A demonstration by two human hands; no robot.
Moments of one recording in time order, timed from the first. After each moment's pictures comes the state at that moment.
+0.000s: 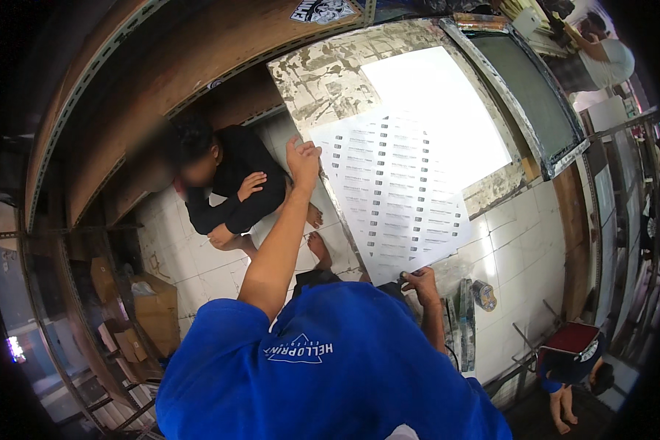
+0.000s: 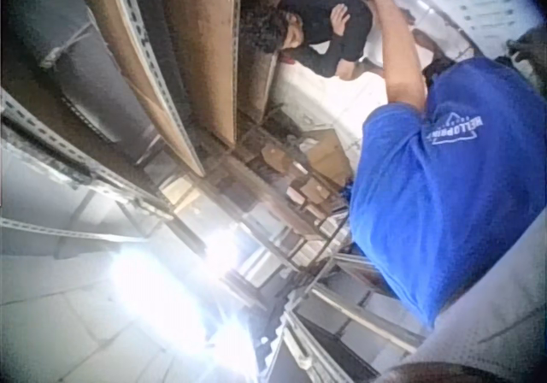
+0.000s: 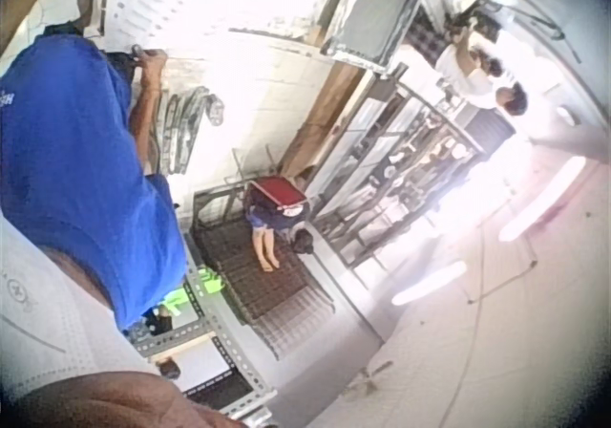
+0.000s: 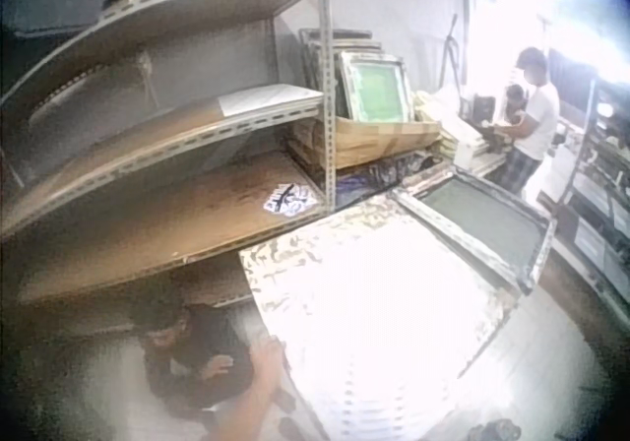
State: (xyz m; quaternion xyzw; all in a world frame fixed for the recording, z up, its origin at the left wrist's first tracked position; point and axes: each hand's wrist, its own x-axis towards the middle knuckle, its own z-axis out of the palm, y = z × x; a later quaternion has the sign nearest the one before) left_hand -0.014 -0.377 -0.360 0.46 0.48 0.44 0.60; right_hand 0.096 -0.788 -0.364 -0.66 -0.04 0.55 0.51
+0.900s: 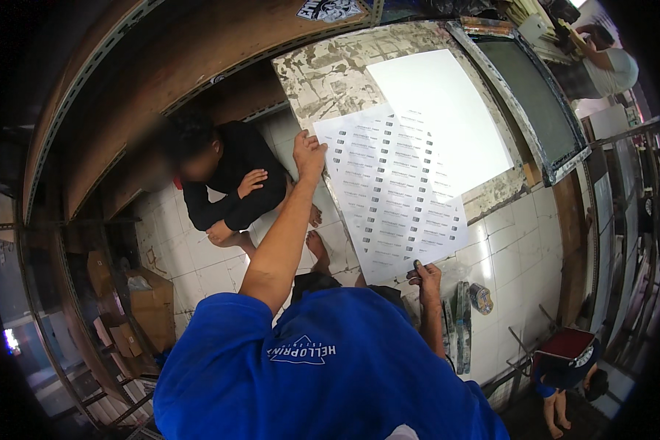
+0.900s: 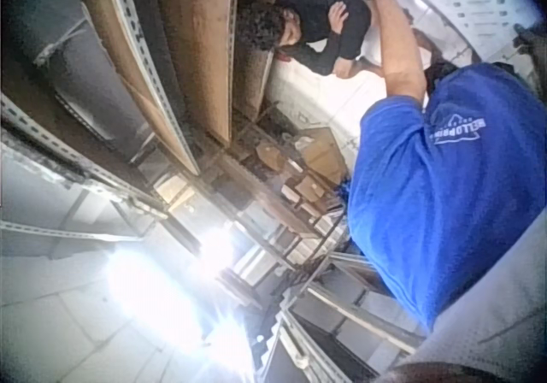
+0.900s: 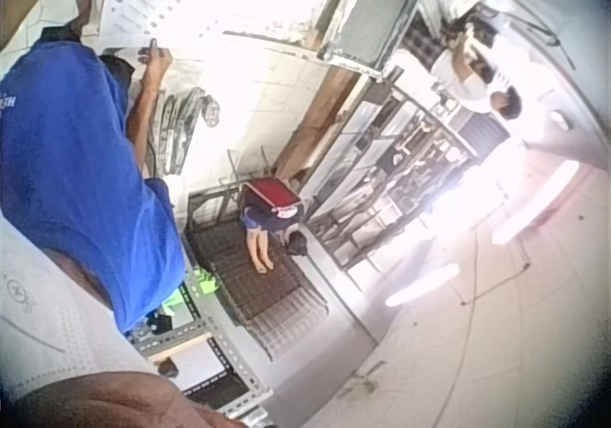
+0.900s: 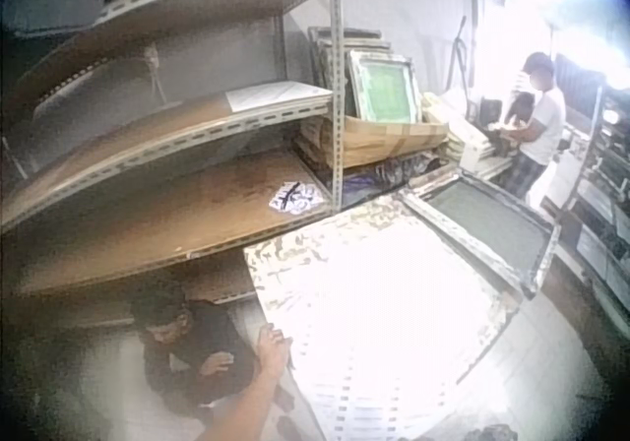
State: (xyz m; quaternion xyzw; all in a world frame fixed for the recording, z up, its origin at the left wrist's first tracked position) left_hand -0.002 -0.364 -0.382 0.50 0.48 0.43 0.58; right_hand 0.105 -0.786 -0.373 -0.66 0.01 0.45 0.59
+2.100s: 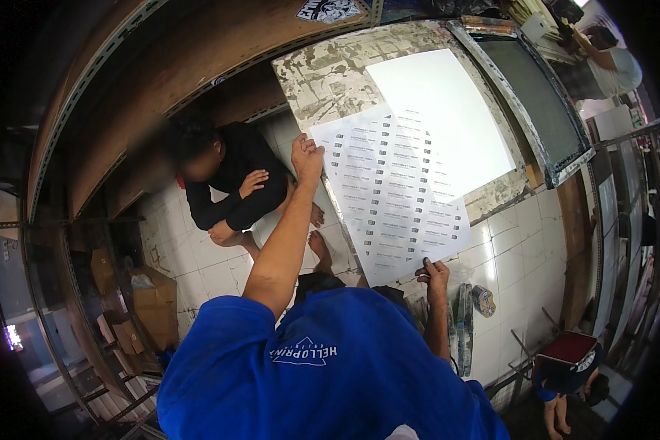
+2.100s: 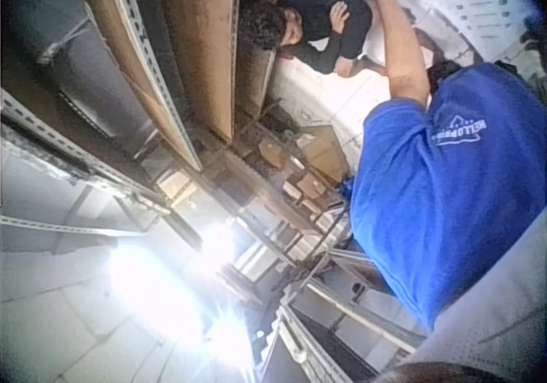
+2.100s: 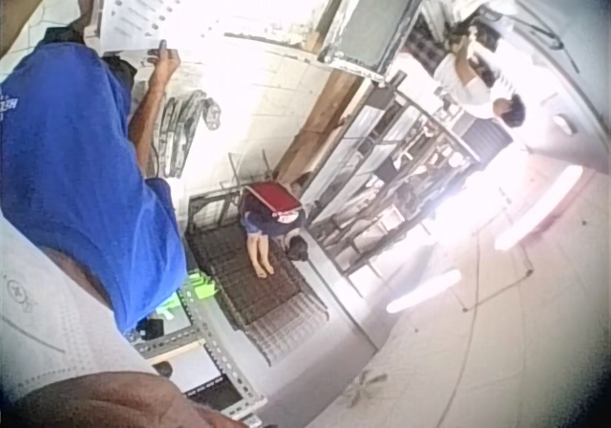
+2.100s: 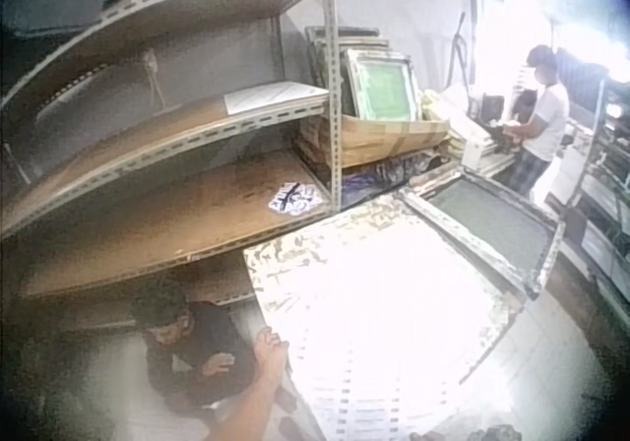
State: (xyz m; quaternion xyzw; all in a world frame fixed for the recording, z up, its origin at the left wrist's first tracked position) left_hand -0.002 -0.373 -0.379 0.49 0.48 0.45 0.57; right_hand 0.131 -0.787 -0.367 -0.68 0.00 0.43 0.59
